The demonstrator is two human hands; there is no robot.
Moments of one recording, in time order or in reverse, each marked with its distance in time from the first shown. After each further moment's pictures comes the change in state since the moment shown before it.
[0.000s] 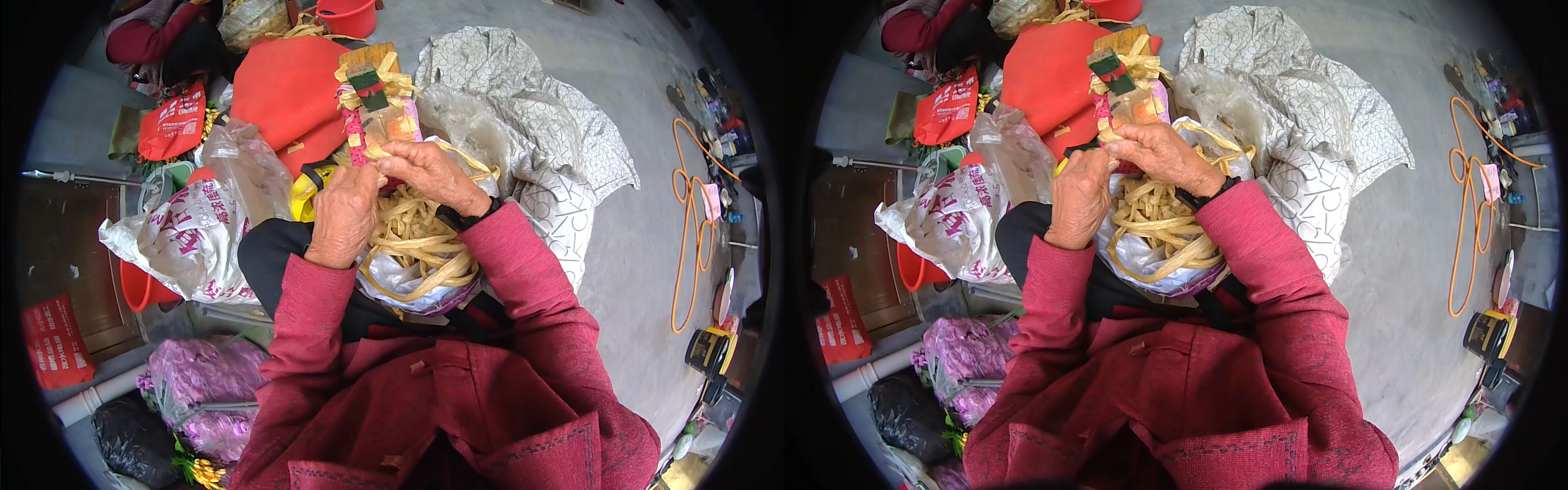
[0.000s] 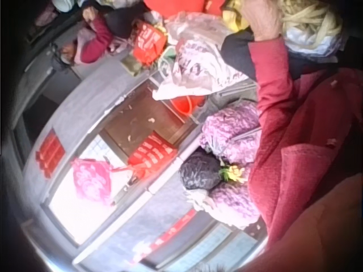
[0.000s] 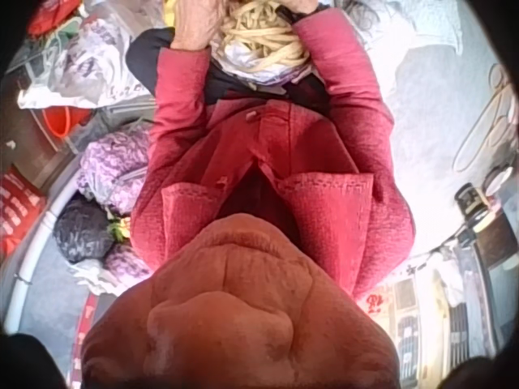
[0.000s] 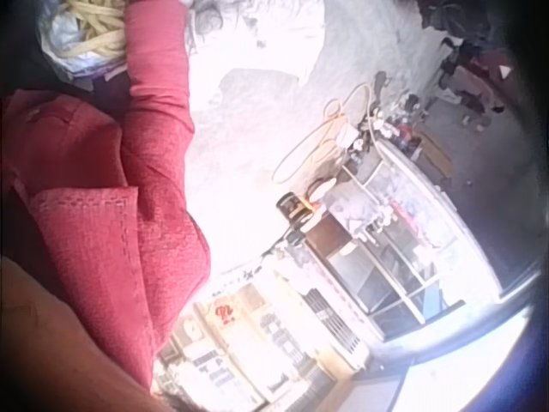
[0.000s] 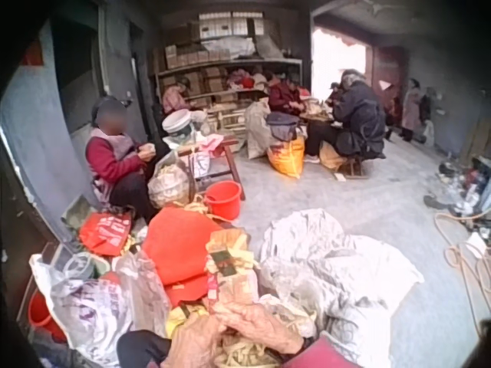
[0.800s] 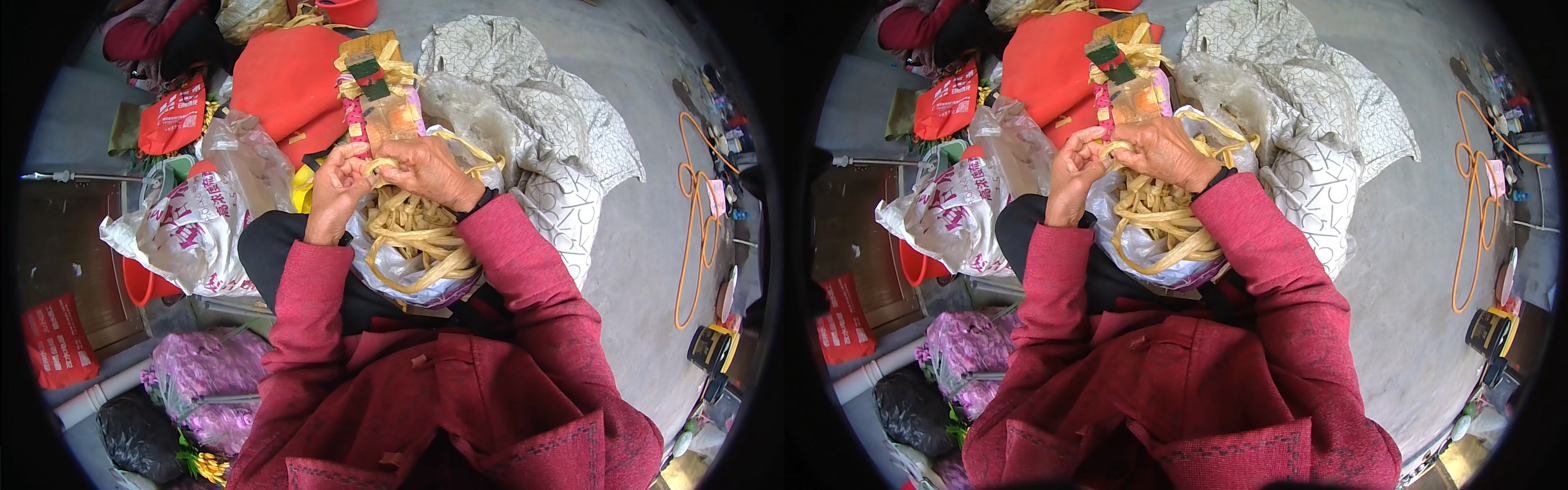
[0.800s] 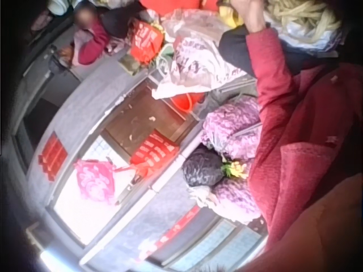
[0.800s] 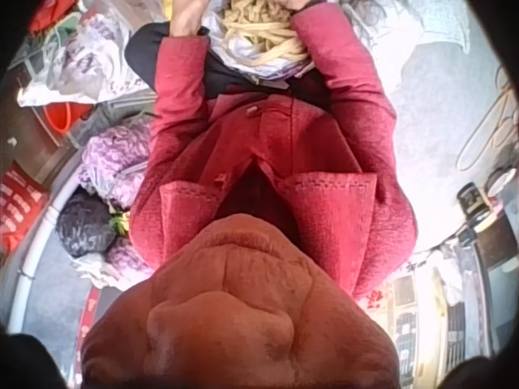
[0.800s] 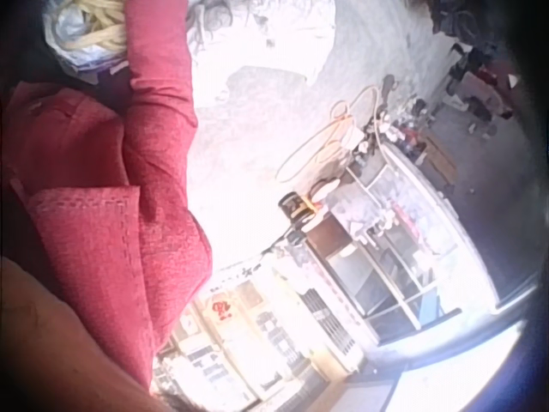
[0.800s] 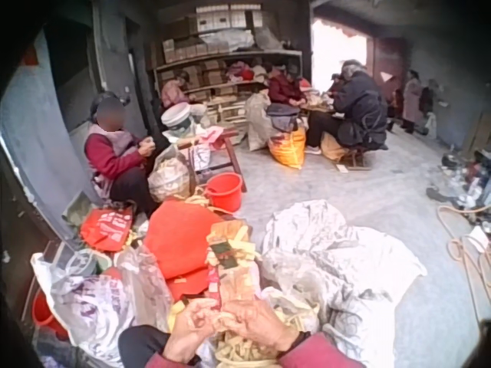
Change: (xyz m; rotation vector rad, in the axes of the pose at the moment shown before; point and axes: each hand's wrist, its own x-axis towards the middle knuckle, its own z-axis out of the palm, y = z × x) left_hand -0.002 -0.028 0.031 -1.330 0.067 -0.555; right_hand -0.002 0.010 0.007 -0.771 0.138 -0.172
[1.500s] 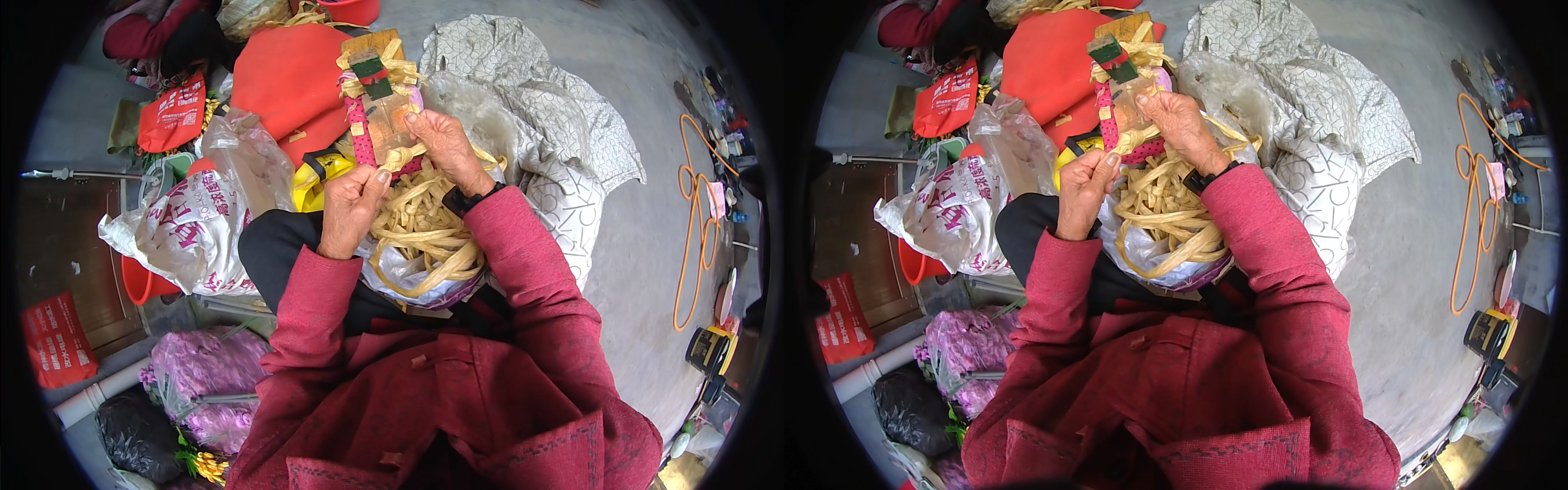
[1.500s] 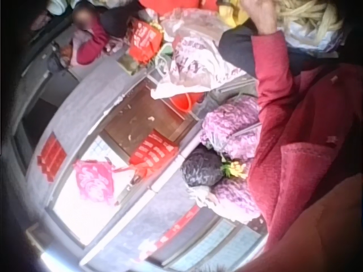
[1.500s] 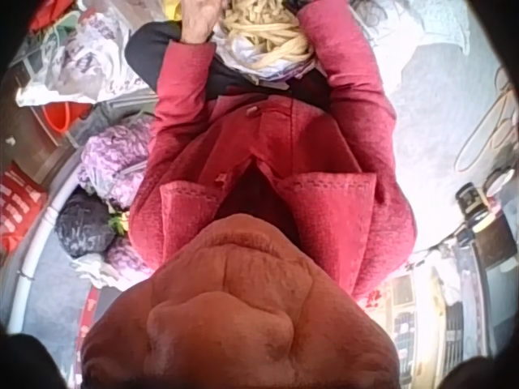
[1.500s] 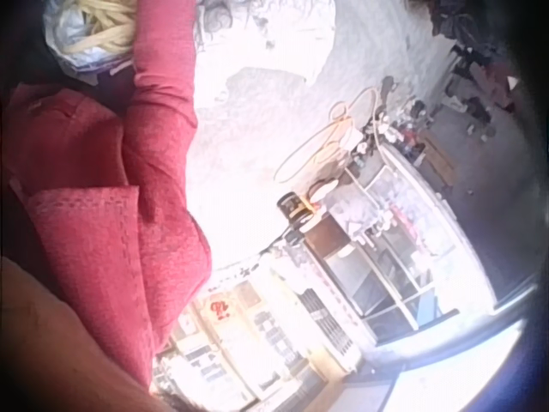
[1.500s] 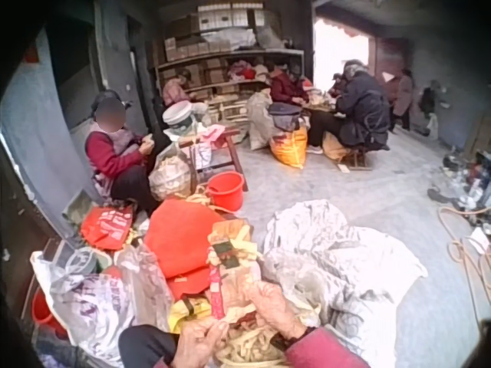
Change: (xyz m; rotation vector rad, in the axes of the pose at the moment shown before) left_hand -0.018 0.006 0.008 0.315 -0.086 0.024; right_hand 0.007 0.033 0.011 0.888 0.173 0.384
